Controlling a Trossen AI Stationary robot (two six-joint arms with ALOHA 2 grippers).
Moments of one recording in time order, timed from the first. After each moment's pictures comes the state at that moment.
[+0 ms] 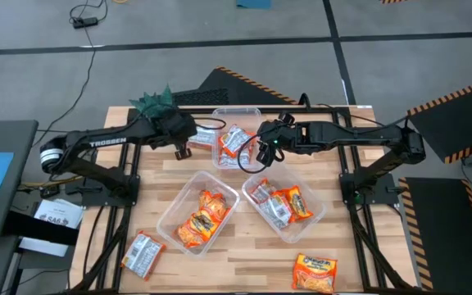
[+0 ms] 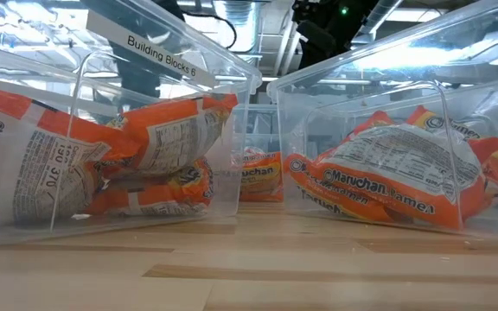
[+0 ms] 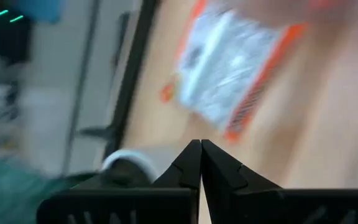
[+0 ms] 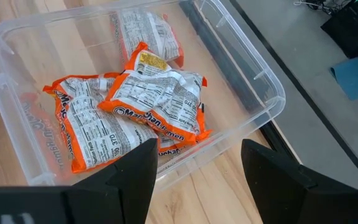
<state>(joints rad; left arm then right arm) 0.40 1.30 0.97 -0.68 -0.47 0.28 -0.12 1.48 1.29 -0.64 0.47 0.13</state>
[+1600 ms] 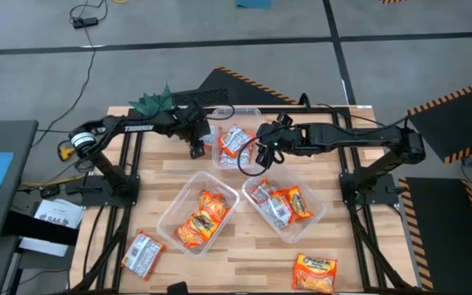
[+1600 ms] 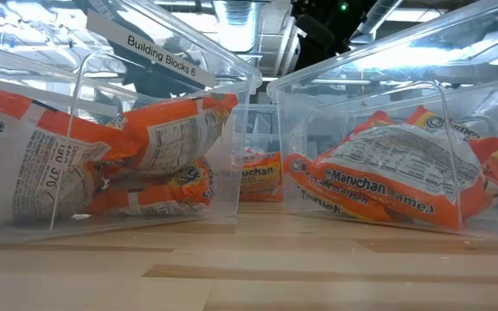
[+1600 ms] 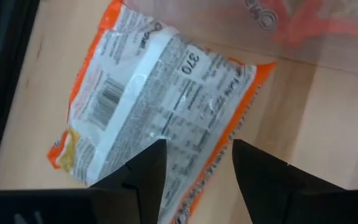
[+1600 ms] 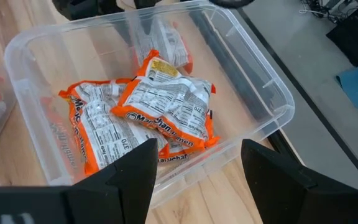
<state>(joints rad) 0.61 1.63 0.97 -0.39 -0.01 0.34 -0.11 1.48 1.29 -0.62 0.47 0.12</state>
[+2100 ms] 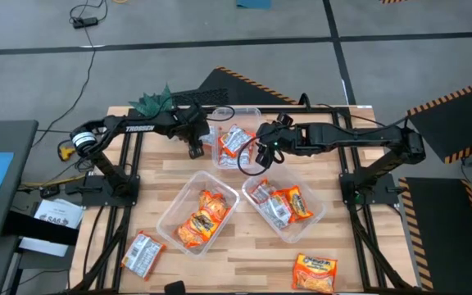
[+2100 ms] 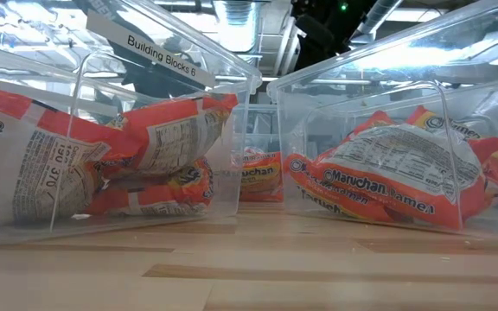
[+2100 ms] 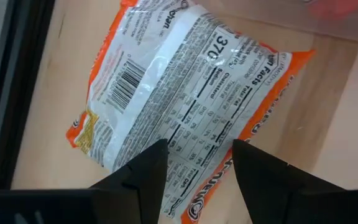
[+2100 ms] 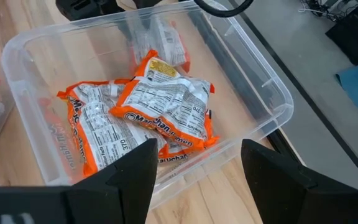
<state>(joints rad) 0.60 1.64 0.96 -0.41 -0.11 0.34 -0.10 1.48 1.29 -0.62 0.47 0.13</state>
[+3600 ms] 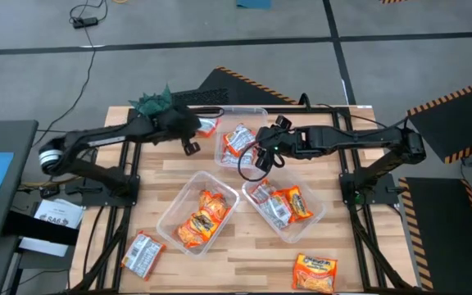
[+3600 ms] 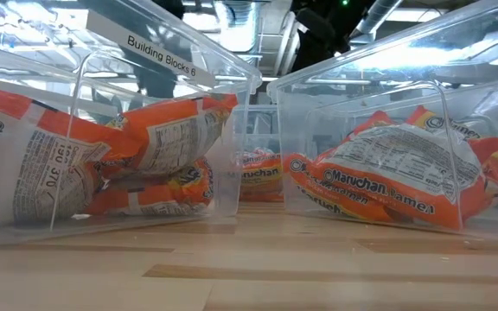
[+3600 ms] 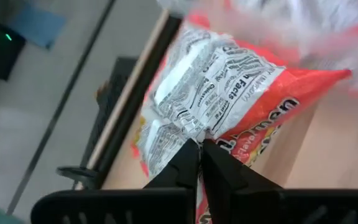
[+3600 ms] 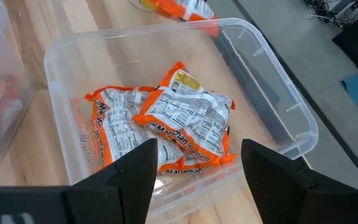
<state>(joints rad) 0.45 1.28 0.96 -0.49 -0.36 0.21 -0.07 1.48 1.29 -0.62 0.47 0.13</state>
